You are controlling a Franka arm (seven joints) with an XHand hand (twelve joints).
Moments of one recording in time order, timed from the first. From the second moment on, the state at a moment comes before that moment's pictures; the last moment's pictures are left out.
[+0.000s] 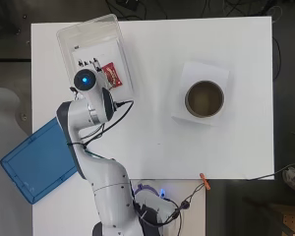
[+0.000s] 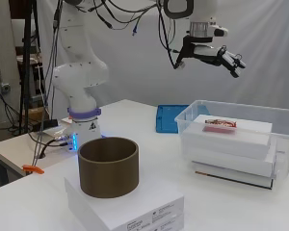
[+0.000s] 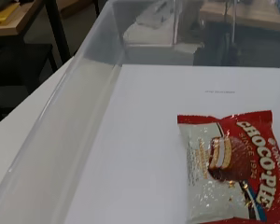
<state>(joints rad) -0.06 -0.14 0.37 -2.05 0.08 1.89 -0.96</state>
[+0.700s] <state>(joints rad) -1.46 -0.49 1.64 -2.10 0.38 1.90 -1.29</state>
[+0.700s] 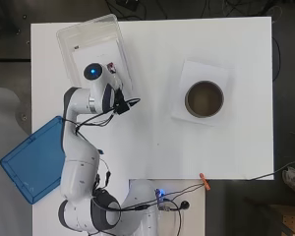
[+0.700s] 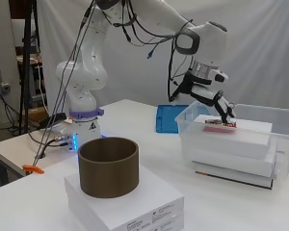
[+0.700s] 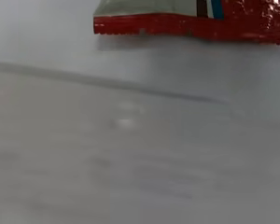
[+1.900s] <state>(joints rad) -1.62 -0.61 1.72 -2.06 0.29 1.92 -1.43</state>
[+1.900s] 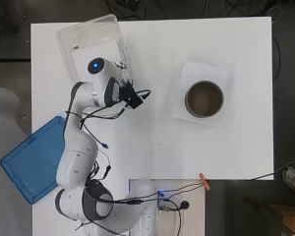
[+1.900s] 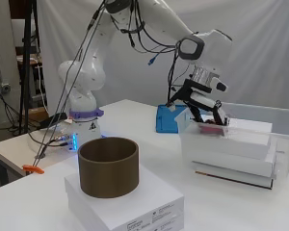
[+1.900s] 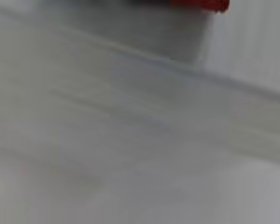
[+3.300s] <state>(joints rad) -0.60 -0.67 0.37 -2.37 0.13 1.95 -1.49</state>
